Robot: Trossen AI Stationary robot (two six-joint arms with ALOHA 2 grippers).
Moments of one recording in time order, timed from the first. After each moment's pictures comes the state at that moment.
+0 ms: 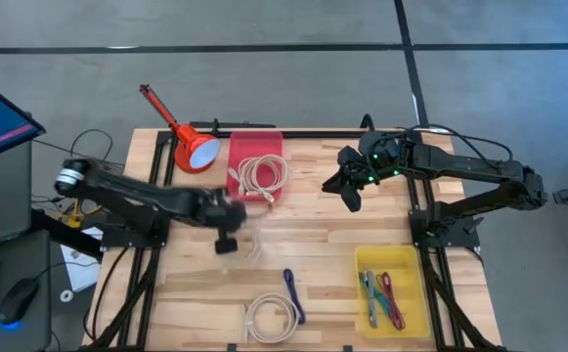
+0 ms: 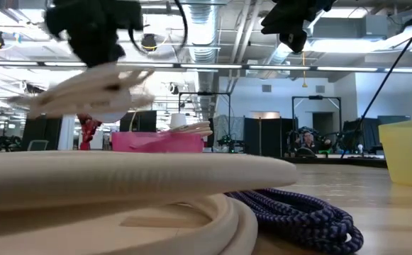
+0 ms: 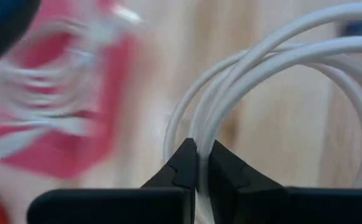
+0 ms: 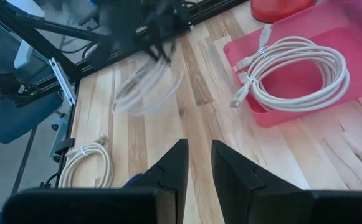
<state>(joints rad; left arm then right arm) -0.22 1.34 0.98 -0.80 -0.32 -0.23 -0.23 1.16 1.07 -0.49 -0.26 0.28</state>
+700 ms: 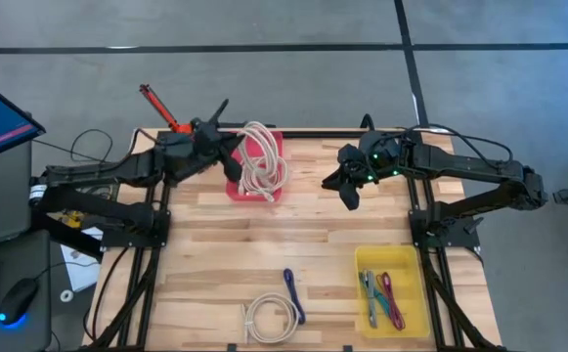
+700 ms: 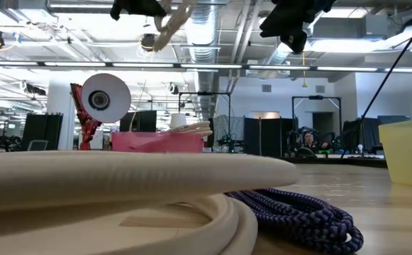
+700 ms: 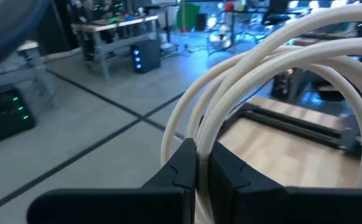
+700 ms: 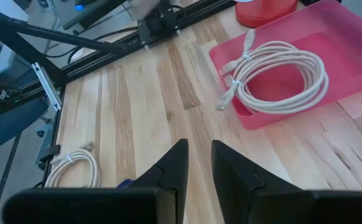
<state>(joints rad) 0.14 1.04 0.99 -0.12 -0.55 0.00 -0.23 1.16 1.07 -0.49 -0.20 0.28</state>
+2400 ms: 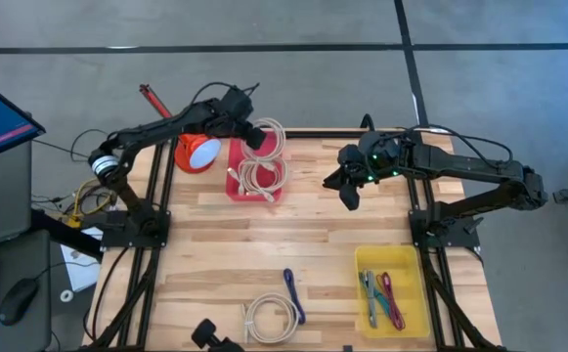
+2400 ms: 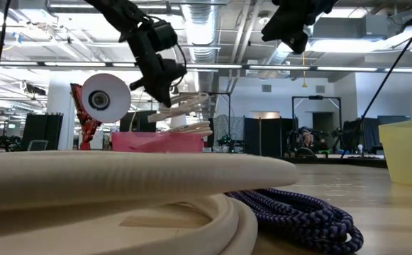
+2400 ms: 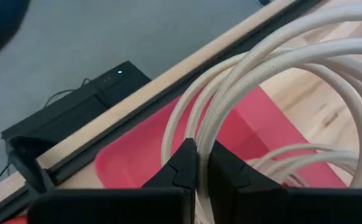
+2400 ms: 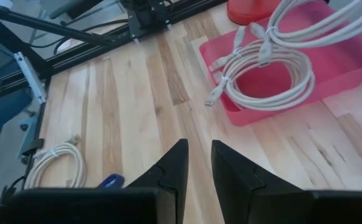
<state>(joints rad) 0.65 1.67 1.35 -0.61 -0.15 -0.17 -0.23 1.16 1.07 -0.52 -0.17 0.23</state>
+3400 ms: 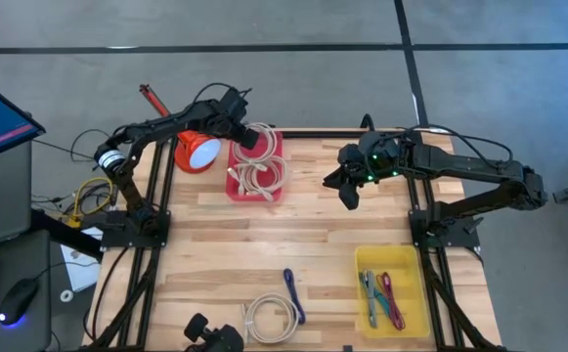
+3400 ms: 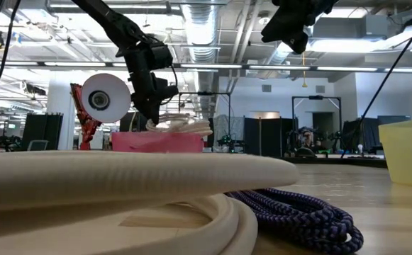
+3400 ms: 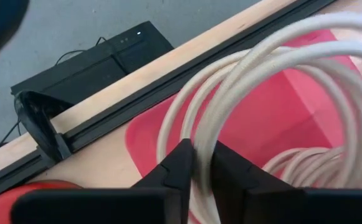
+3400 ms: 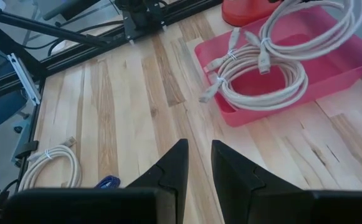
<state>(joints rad) 0.73 1.73 1.30 -0.63 -0.13 -0.19 -0.22 1.16 1.07 -0.52 -0.15 0.23</state>
